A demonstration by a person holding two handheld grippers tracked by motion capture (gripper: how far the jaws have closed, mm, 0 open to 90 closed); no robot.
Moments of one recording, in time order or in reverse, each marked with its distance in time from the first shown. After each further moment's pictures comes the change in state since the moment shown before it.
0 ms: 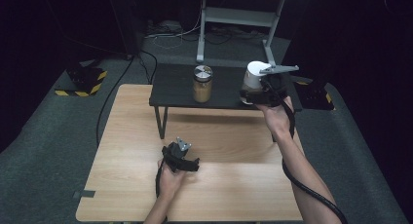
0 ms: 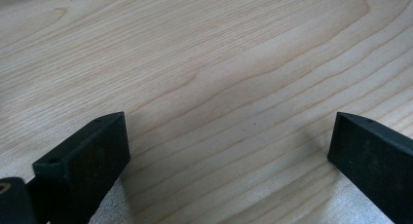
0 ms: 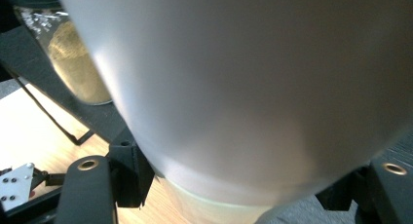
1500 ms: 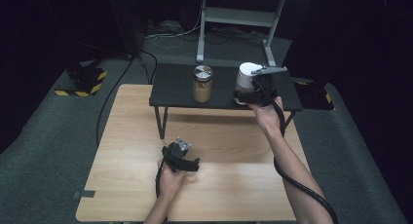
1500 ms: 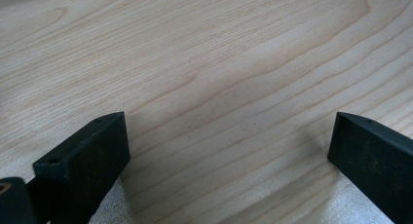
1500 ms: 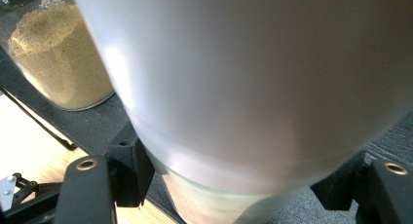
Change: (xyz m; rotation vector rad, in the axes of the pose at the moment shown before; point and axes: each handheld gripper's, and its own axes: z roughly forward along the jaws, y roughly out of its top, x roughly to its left) left arm -0.001 -0.001 0.000 -0.007 0.002 -0.009; right arm 0.000 -0.003 0.030 0.018 0.004 0.026
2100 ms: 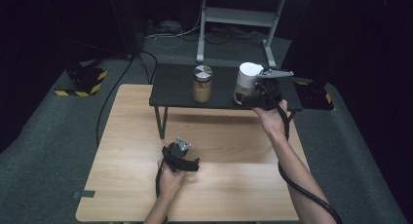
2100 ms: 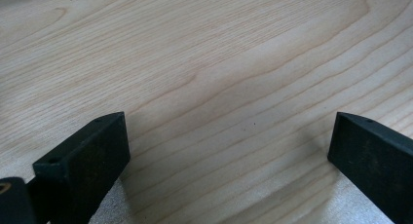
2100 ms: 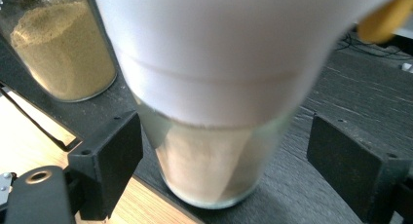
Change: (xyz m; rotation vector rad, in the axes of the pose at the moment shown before) left arm 0.000 -0.001 0.001 -0.007 -0.001 -0.007; right arm 0.000 -0.017 -0.013 -0.037 -0.024 0.004
